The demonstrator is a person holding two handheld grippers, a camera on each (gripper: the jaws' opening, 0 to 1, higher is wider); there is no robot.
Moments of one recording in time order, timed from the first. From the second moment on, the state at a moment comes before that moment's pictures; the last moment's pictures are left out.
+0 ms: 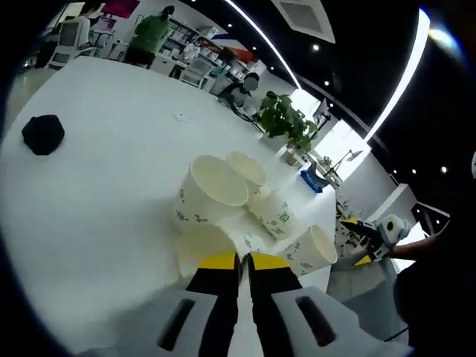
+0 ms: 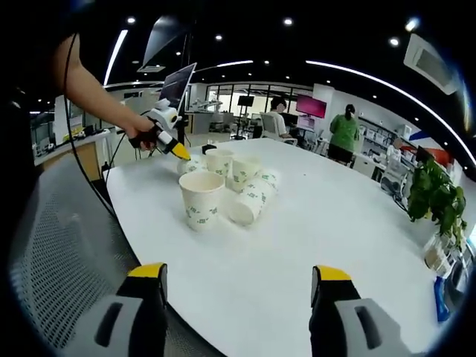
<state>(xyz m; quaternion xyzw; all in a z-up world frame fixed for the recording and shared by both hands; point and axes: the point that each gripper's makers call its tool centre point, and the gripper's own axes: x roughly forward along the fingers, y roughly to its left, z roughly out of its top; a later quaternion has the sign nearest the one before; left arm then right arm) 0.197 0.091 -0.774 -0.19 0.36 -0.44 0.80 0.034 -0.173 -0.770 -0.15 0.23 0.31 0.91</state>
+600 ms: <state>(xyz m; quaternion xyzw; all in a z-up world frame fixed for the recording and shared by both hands) 0.153 0.066 -0.717 -0.12 0.31 -0.47 0.82 0.034 -0.171 -0.764 -0.14 0.22 0.32 0.91</state>
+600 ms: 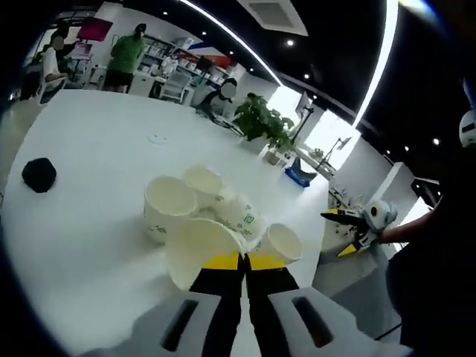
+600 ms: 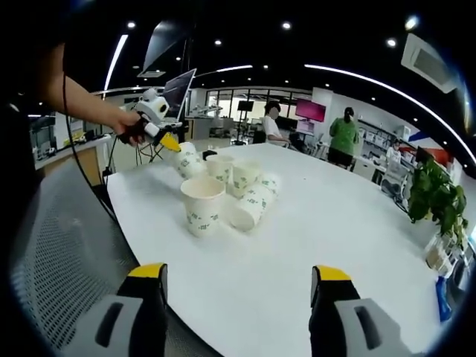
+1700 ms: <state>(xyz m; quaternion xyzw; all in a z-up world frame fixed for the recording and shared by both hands) 0.118 -0.006 -0.652 0.03 0.28 -0.52 0.80 0.036 -0.165 -0.756 -0.11 0.20 0.32 0.92</state>
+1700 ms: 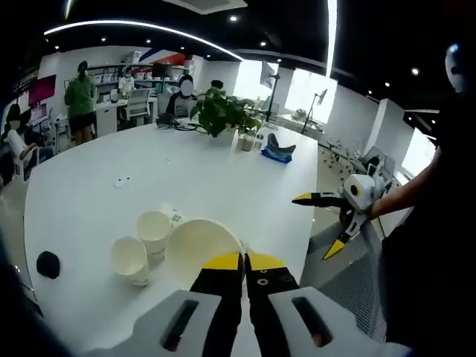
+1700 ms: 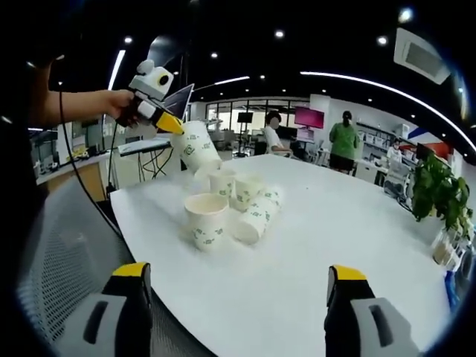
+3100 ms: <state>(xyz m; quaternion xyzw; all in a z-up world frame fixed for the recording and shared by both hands) 0.103 -0.041 -0.724 0.21 0.35 -0.54 0.74 0.036 -0.170 -0.761 -0.11 0.21 0.31 0.92</state>
